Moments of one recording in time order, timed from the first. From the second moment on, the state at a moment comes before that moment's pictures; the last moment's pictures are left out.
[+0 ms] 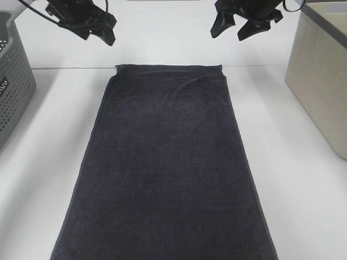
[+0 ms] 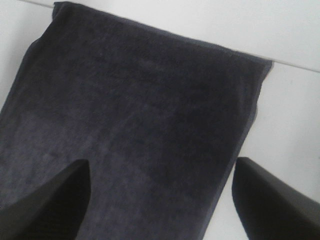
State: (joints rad) left arm -0.19 2.45 -2.49 -0.17 1.14 0.27; right arm 0.12 2.41 -2.40 0.37 1.12 -0.26
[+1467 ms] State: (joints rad) left arm -0.01 0.98 -1.21 0.01 1.20 -0.06; right arm -0.01 0.92 -1.18 0.13 1.22 0.02
